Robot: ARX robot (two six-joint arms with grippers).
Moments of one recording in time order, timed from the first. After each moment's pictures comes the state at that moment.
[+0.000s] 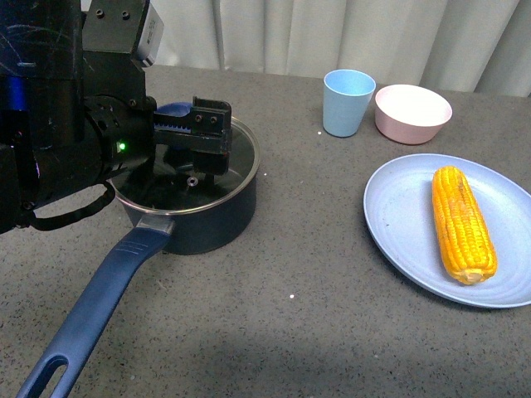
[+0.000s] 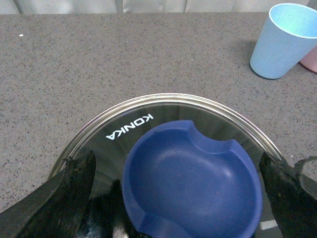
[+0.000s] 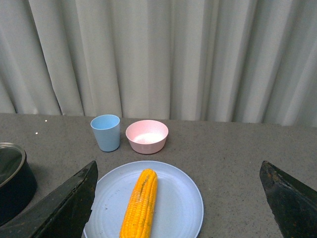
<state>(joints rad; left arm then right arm) -0.35 1.99 0.73 0.88 -0.12 -0.05 0.00 0.00 0.01 0.00 0.00 0.00</state>
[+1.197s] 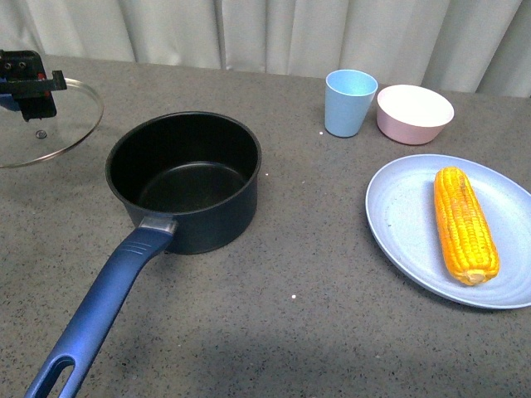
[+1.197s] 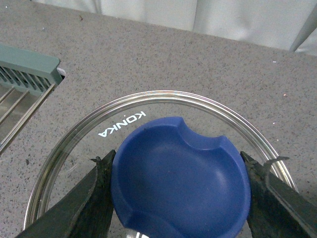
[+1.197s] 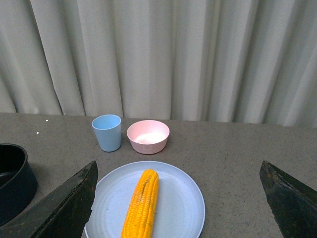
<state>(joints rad) 0.04 2.03 0.82 0.87 -0.13 -0.02 0.00 0.00 0.01 0.00 0.00 0.00</state>
